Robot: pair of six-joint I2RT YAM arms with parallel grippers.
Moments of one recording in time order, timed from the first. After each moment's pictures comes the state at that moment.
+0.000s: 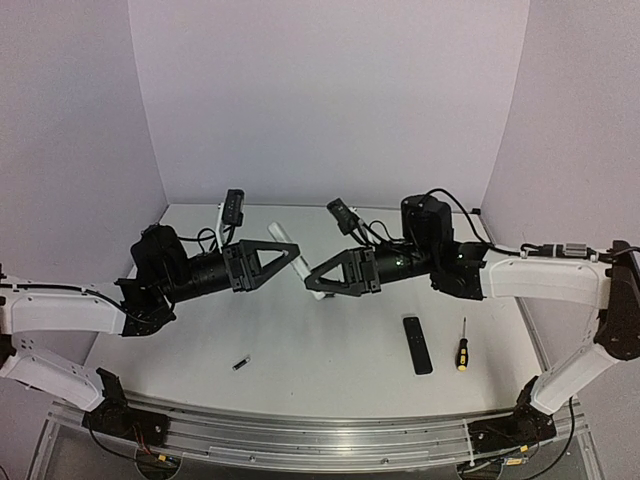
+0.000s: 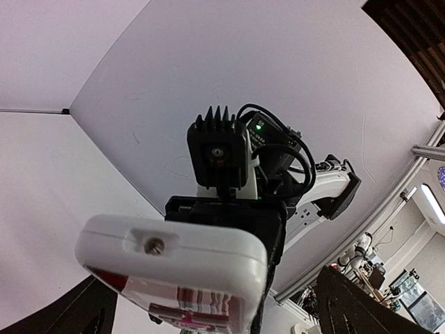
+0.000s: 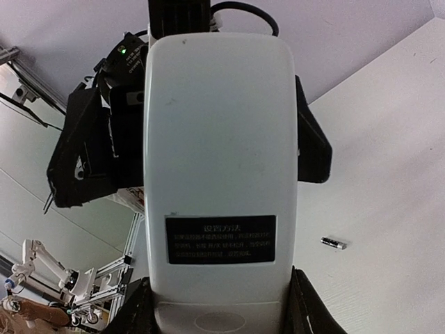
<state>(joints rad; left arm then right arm) -0.93 1.21 0.64 0.75 0.38 -0.80 0.88 1.52 1.05 0.24 -0.83 0.56</state>
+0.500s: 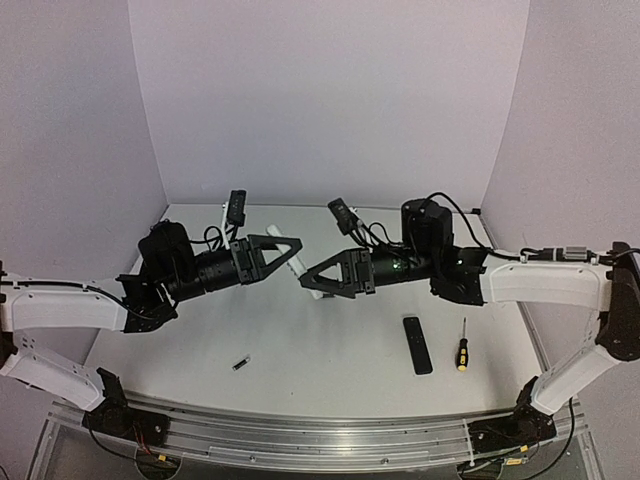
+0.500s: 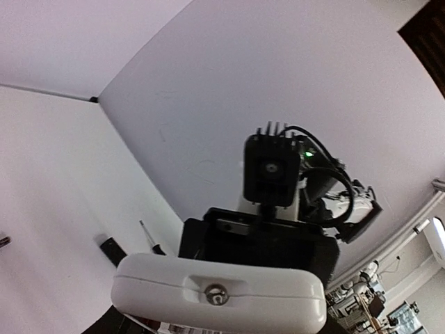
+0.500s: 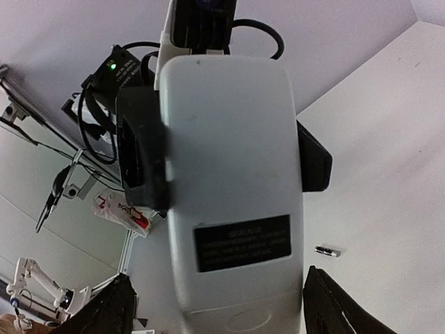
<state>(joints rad) -0.93 1.22 0.67 0.68 0.30 -0.86 0.90 1.51 1.03 0.29 -0.74 0.60</state>
